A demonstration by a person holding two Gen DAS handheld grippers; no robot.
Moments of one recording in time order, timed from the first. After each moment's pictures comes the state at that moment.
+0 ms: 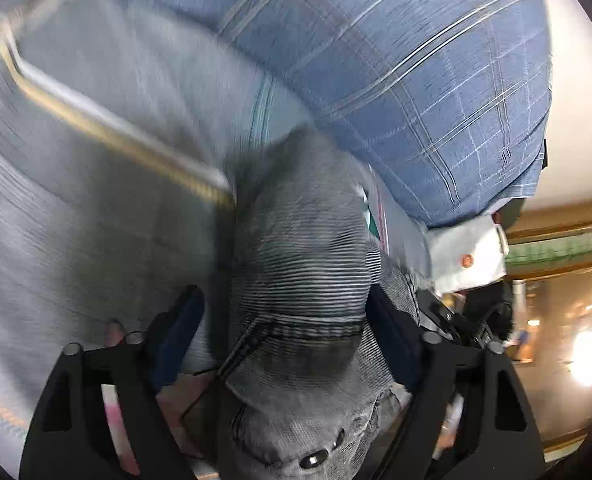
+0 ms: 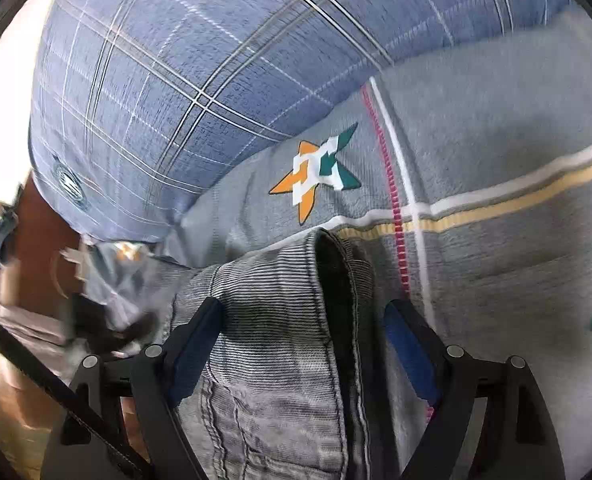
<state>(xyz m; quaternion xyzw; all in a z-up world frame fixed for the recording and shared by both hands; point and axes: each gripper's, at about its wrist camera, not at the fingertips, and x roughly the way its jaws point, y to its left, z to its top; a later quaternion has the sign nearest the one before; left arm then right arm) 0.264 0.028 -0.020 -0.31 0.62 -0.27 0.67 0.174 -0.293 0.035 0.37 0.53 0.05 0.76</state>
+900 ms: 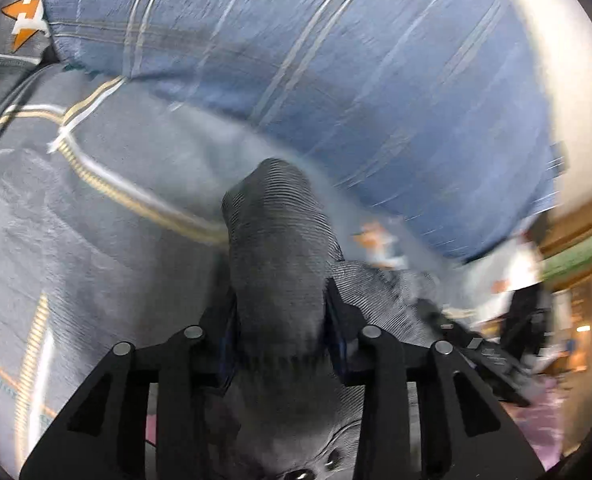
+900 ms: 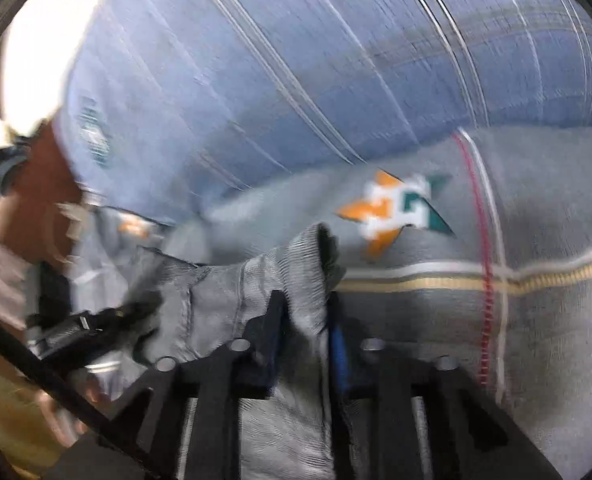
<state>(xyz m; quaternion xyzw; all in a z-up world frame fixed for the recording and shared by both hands) 0.268 0.062 0.014 -0.23 0.56 -0.17 0.78 0.212 -0.226 0.044 0.24 0.51 0.06 0.82</state>
